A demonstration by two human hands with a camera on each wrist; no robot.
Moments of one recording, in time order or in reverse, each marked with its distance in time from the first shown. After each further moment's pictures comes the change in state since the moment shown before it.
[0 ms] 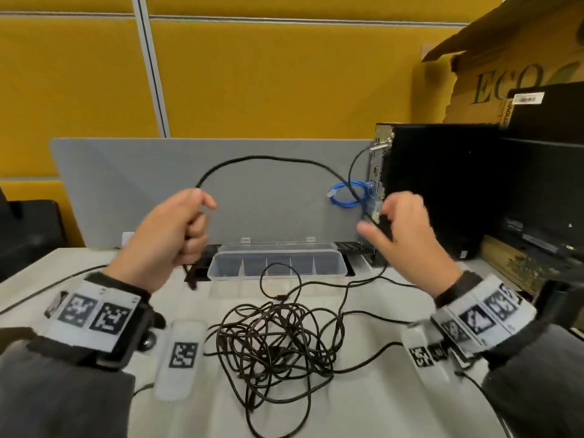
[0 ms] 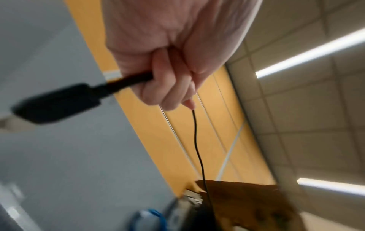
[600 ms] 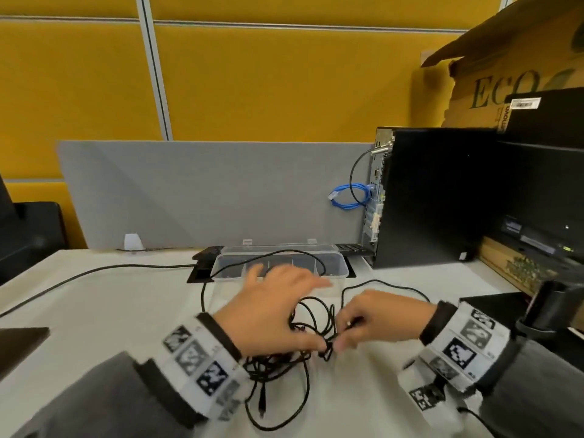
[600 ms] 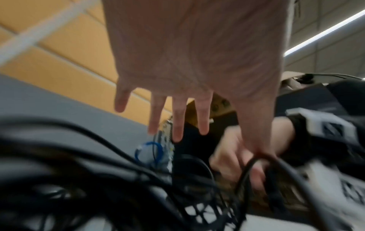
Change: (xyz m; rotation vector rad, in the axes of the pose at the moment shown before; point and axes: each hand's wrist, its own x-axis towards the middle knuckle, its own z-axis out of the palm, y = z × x) left_hand -0.038 -0.048 0.069 1.301 -0.589 0.291; right_hand -0.041 -0.020 0.024 0.036 -1.068 -0.196
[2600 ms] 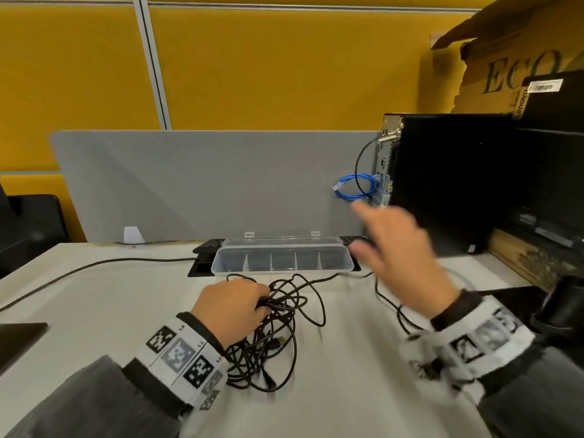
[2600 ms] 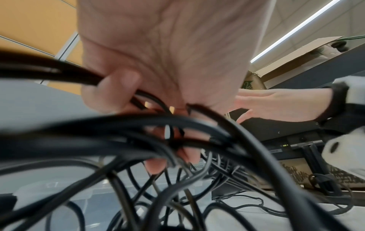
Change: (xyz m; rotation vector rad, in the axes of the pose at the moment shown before) left_hand 0.001 -0.041 0.021 0.191 -0.001 -0.307; right_hand 0.001 0.006 -0.022 -0.314 0.898 0.232
